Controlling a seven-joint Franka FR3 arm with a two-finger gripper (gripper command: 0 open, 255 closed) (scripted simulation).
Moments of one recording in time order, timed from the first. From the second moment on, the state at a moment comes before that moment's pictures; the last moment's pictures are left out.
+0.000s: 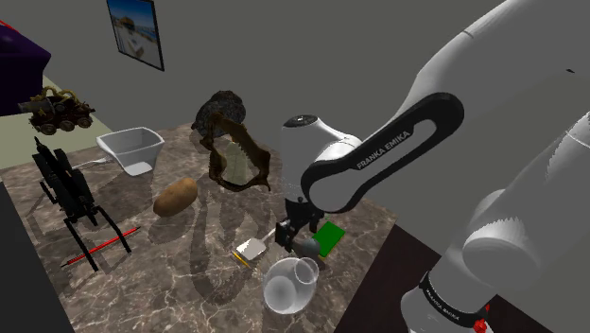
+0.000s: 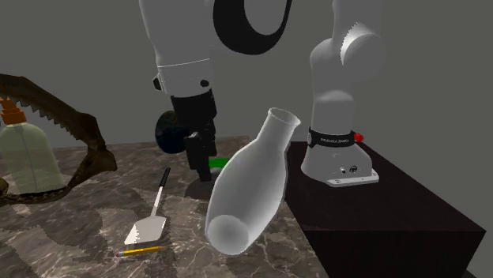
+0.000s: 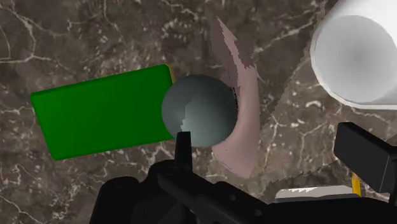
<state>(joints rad) 0.06 -0.15 0.49 -2.65 0.07 2.37 0.47</state>
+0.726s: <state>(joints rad) 0.05 -0.08 0.50 -2.66 0.03 2.44 0.50</state>
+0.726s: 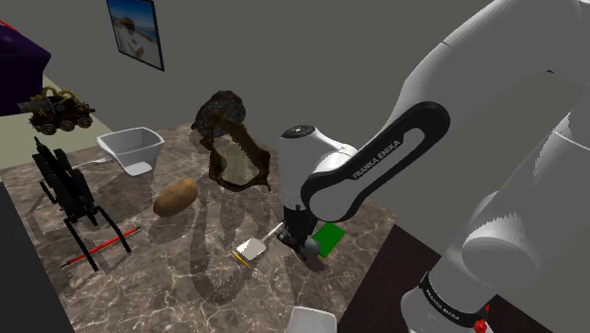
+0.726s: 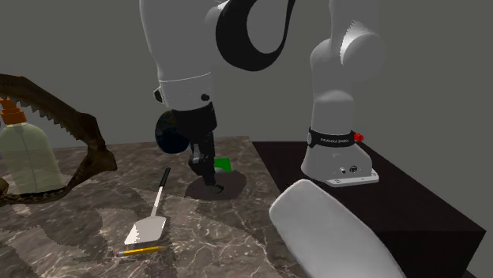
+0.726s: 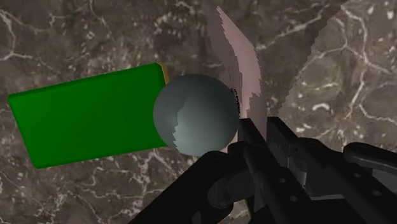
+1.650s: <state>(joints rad) 0.06 -0.21 0.48 -2.64 0.10 2.30 0.44</state>
